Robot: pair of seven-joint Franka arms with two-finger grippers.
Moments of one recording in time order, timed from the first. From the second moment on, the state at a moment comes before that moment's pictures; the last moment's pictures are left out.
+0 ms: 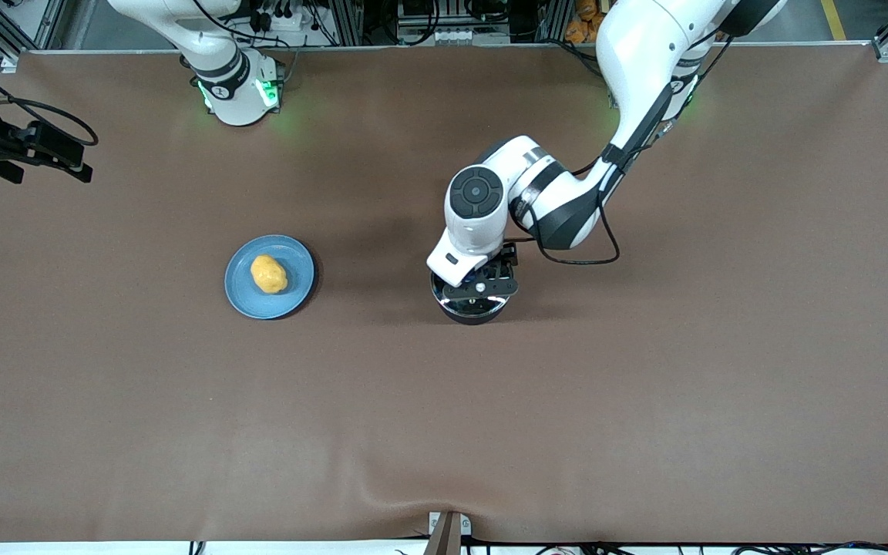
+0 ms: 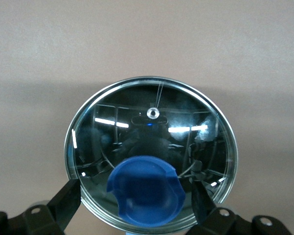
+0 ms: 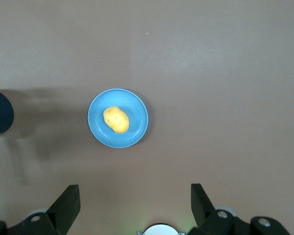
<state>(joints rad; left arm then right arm) -0.51 0.67 -0.31 -1.47 0.17 2.03 -0.91 0.01 -0.01 0.01 -1.48 0.04 1.39 0.05</state>
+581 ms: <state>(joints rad) -0.51 0.69 -0.31 -1.47 0.17 2.06 -0.92 0.01 -0.01 0.01 -1.48 0.04 1.38 0.05</state>
